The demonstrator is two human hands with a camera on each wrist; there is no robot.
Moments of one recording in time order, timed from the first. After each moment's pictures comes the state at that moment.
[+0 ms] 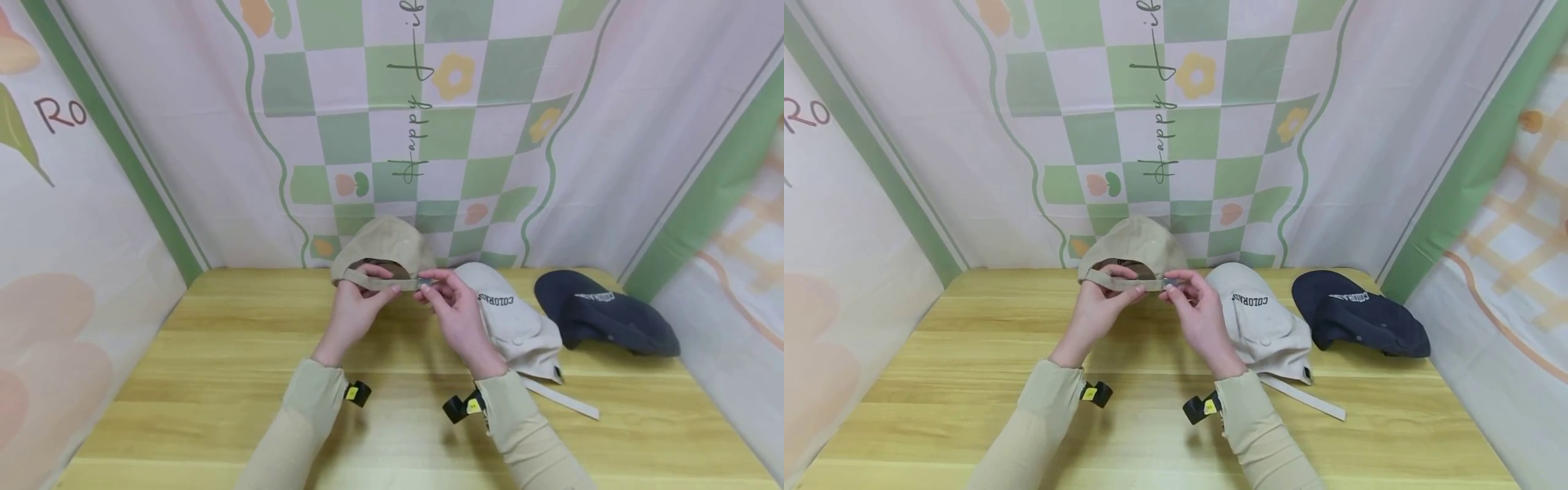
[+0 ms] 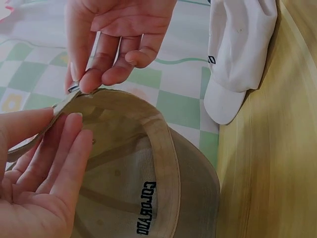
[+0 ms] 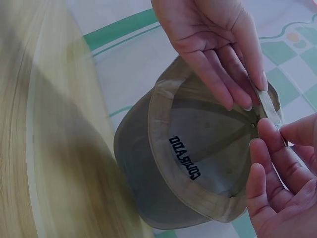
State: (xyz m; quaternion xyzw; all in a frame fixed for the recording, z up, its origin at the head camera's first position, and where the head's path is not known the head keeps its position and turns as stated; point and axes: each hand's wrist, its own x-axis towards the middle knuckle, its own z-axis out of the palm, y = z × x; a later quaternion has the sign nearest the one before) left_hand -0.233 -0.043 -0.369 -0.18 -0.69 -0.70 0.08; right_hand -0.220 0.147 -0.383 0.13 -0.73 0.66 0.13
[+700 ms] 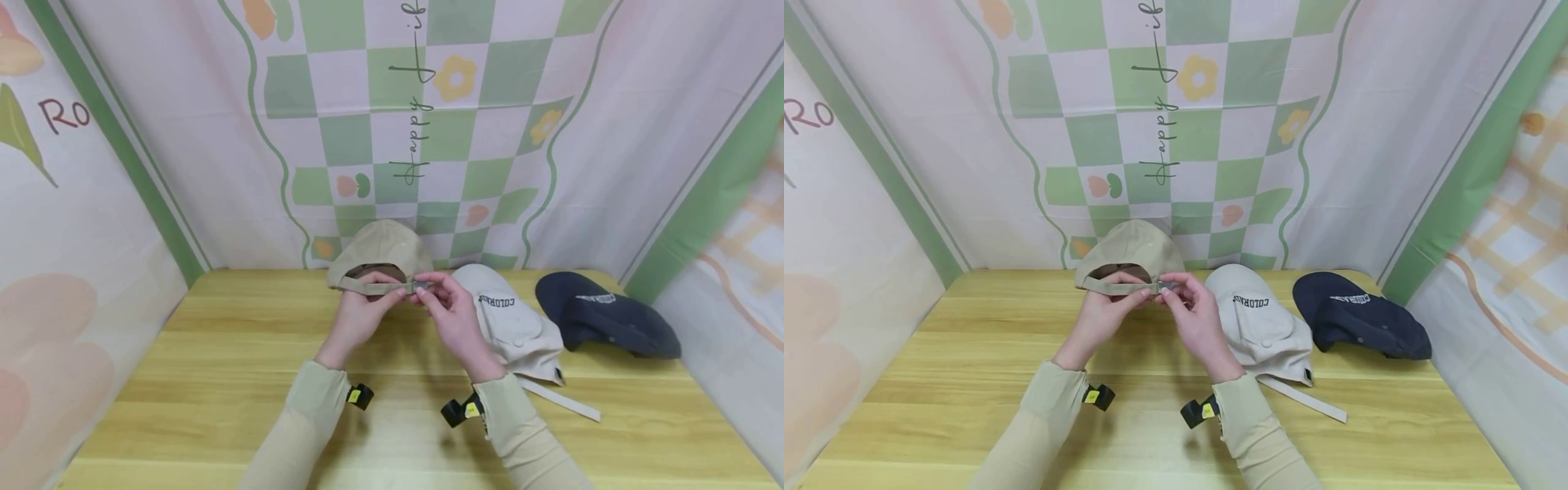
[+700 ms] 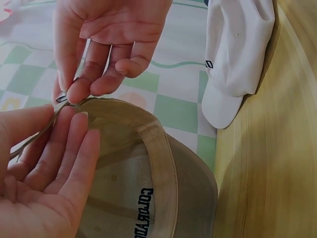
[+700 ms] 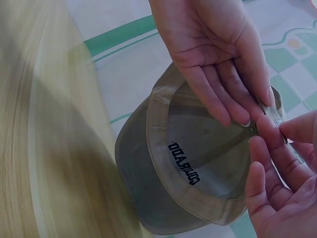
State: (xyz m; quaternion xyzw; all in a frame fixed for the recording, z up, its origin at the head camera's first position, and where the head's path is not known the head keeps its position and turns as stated) left_hand -0.231 -0.040 -0.371 -0.20 -0.71 -0.66 0.08; right_hand -0.217 0.138 -0.382 0.13 -0.72 0.66 0.13
